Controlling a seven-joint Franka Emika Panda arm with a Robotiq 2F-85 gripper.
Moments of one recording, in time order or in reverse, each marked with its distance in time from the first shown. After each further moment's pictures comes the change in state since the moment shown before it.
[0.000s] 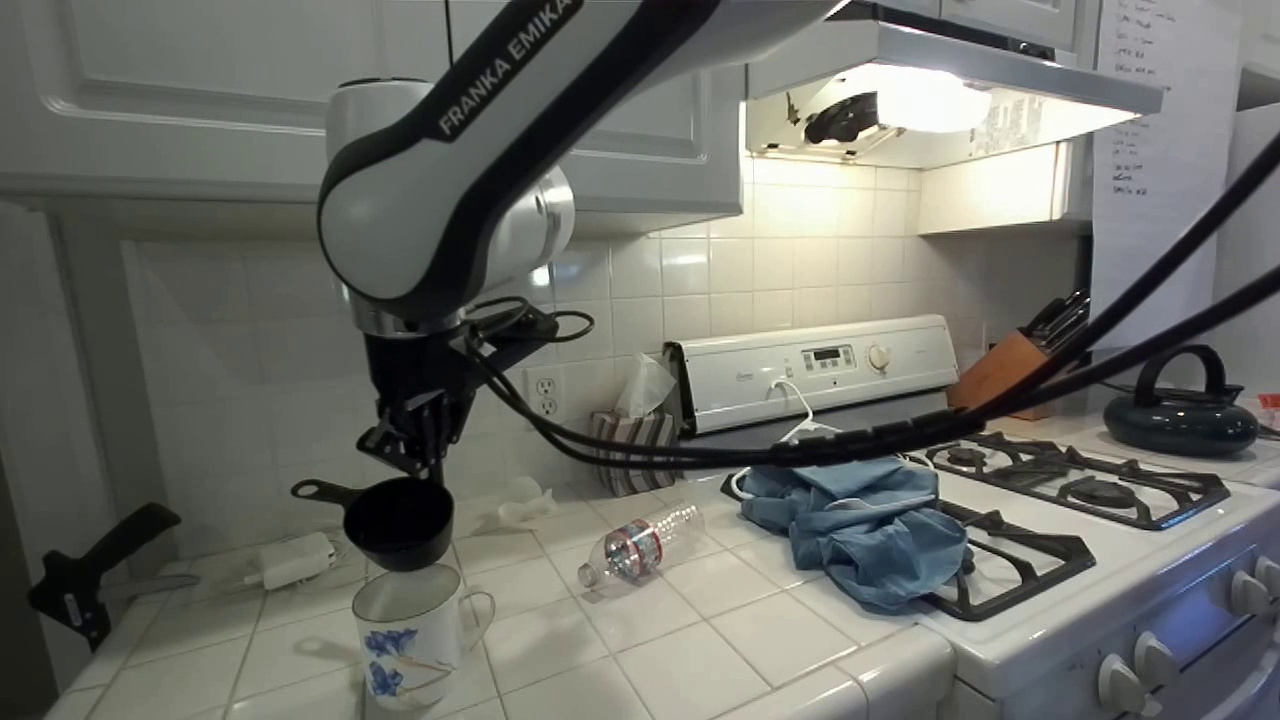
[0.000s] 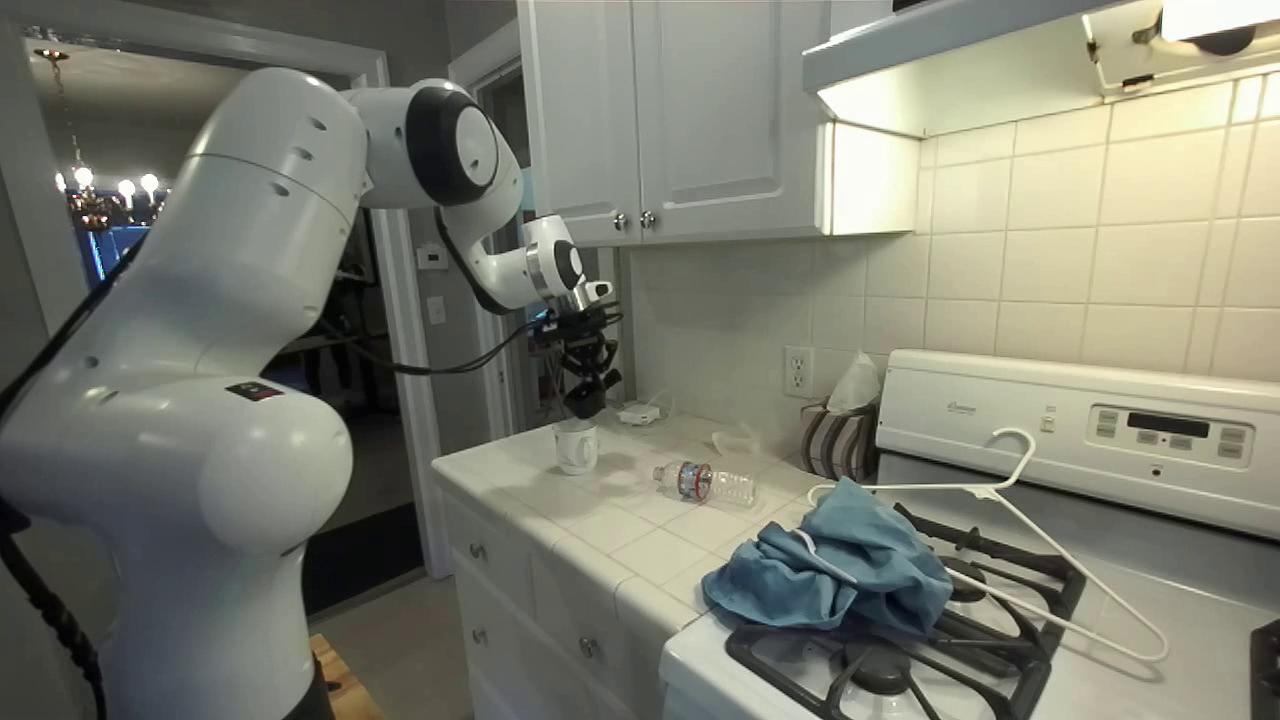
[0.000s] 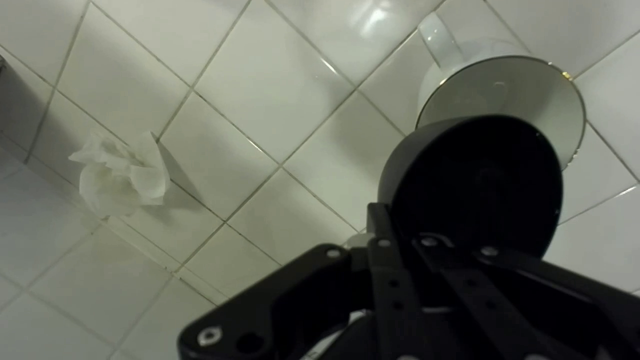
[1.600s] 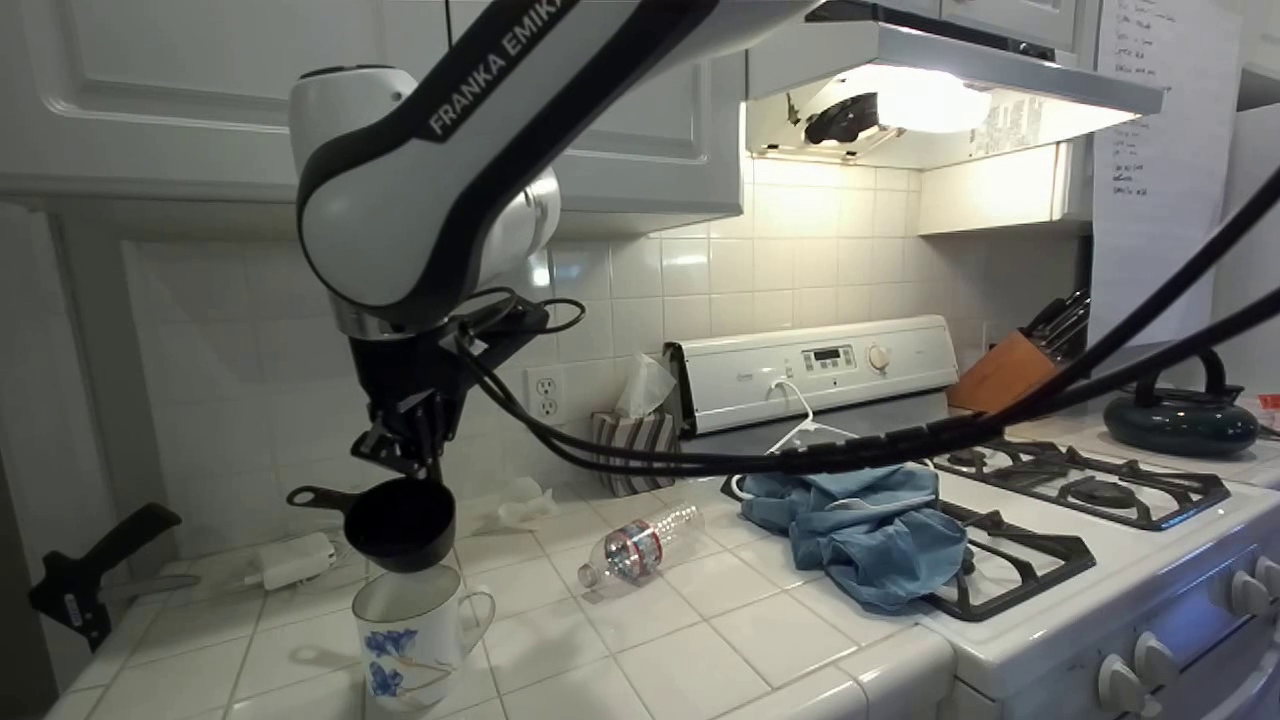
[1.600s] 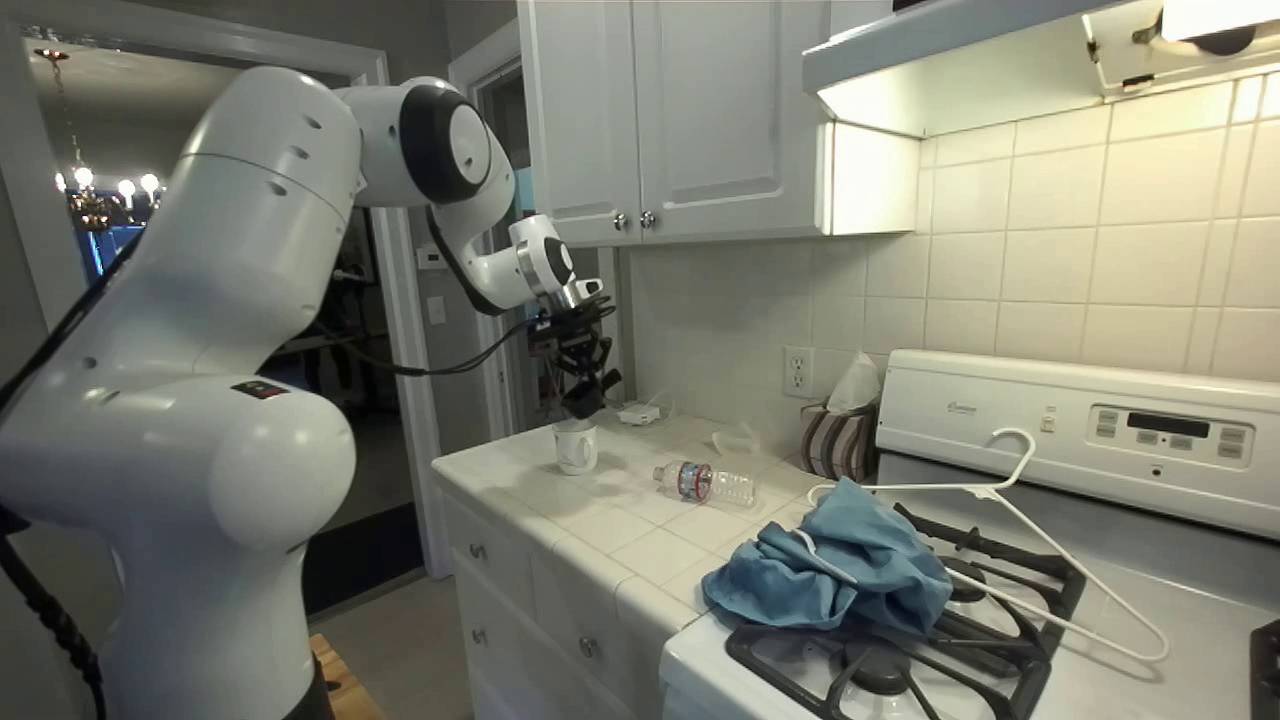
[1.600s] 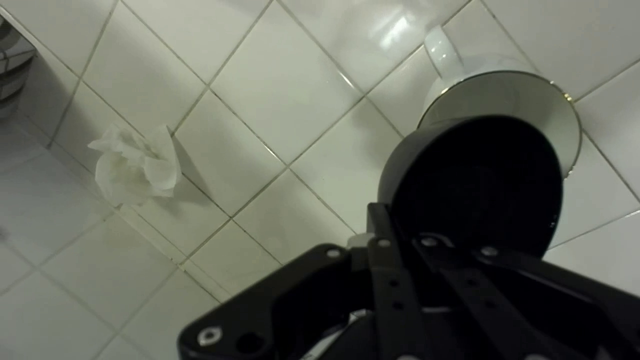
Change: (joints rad) arm 0.037 -0.008 -0.012 0.001 -0.078 -0.040 0.024
